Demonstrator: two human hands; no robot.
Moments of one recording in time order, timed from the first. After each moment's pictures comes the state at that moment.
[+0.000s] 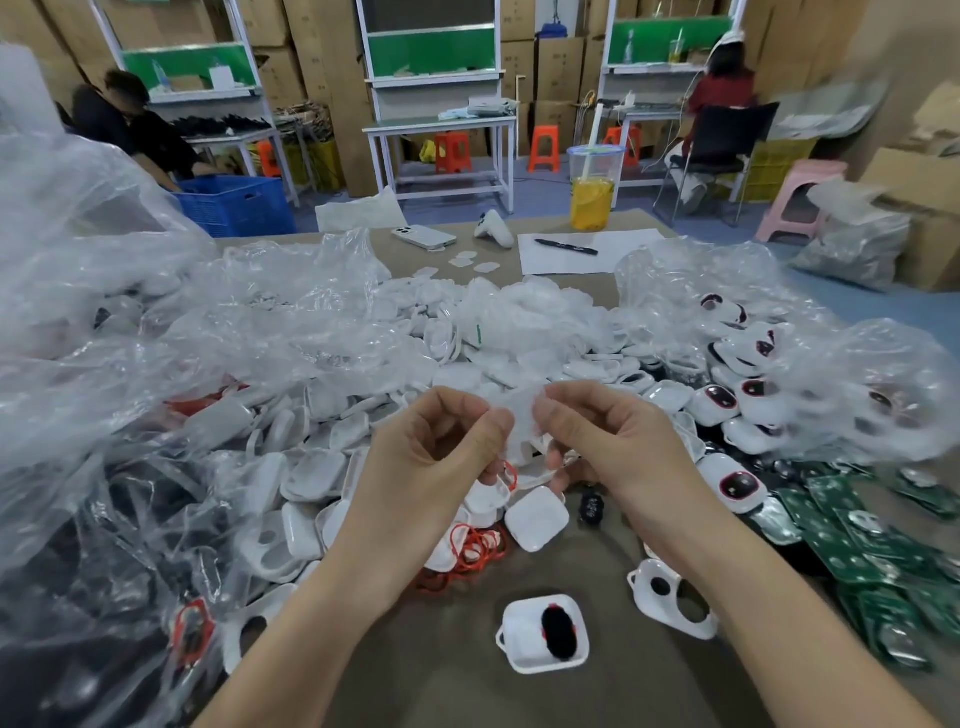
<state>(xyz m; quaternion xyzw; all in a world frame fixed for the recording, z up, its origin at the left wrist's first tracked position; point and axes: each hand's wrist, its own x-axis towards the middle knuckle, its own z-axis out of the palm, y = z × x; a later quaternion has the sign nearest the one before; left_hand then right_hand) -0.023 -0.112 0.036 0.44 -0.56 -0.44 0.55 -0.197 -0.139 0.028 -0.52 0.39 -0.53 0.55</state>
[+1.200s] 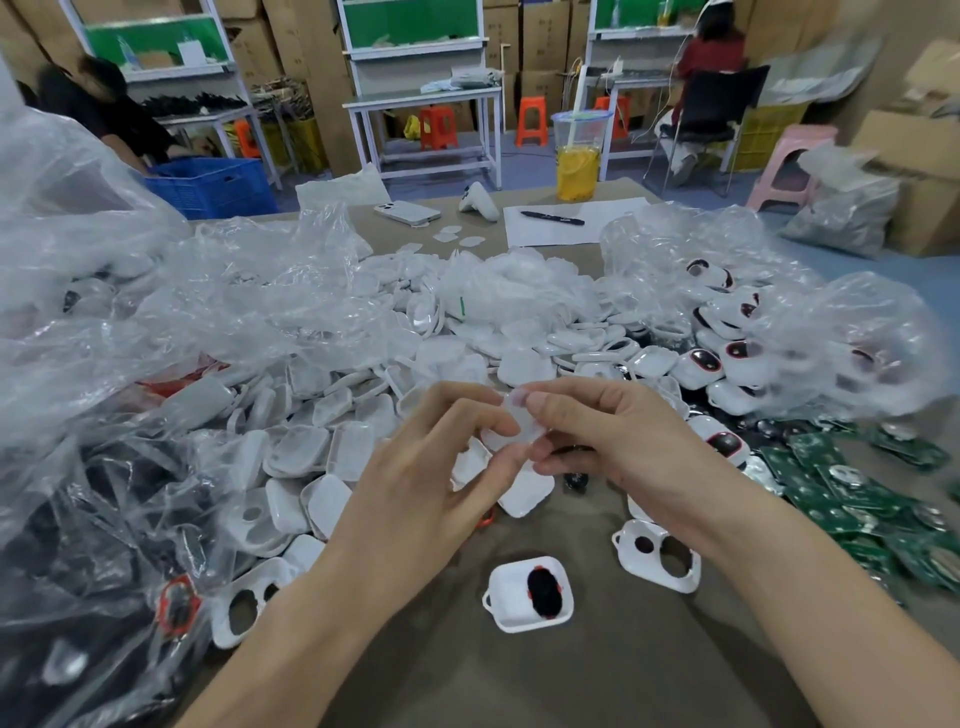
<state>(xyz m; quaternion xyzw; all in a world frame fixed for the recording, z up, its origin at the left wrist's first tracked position) -0.022 -0.102 0.010 0.43 -0.79 -0.07 0.43 -0.214 -0.127 0.029 -0.52 0.40 -0.44 0.61</state>
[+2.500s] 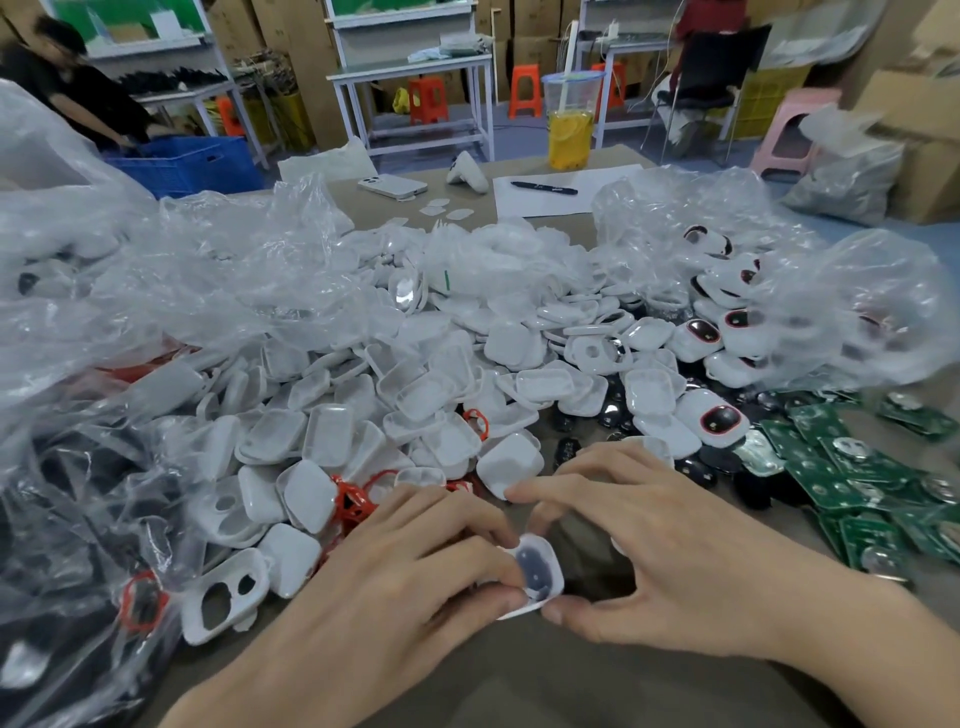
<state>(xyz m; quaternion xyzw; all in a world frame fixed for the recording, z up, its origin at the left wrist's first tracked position) -0.004 -0.063 -0.002 0.33 -0.91 -0.02 0.24 -0.244 -0.078 0.000 -0.91 0.37 -0.18 0.10</state>
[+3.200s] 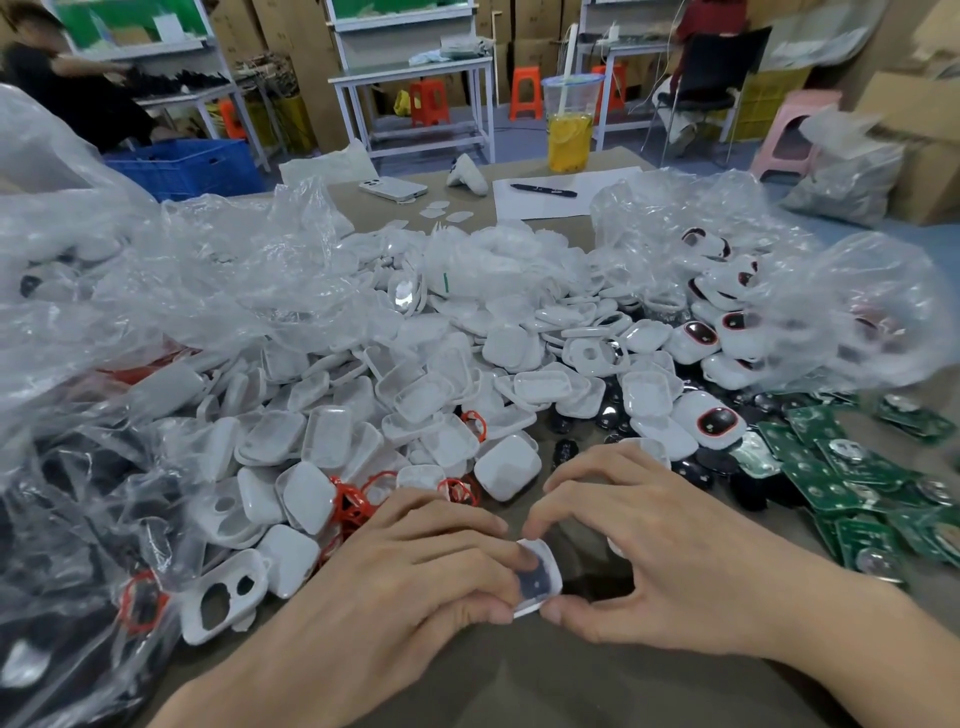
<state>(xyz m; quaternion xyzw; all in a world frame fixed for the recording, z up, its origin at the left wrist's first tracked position) 0.002 -0.064 -0.003 0.32 -0.92 -0.07 0.21 -0.249 -0.079 -0.004 -0.91 0.35 -0.19 0.10</state>
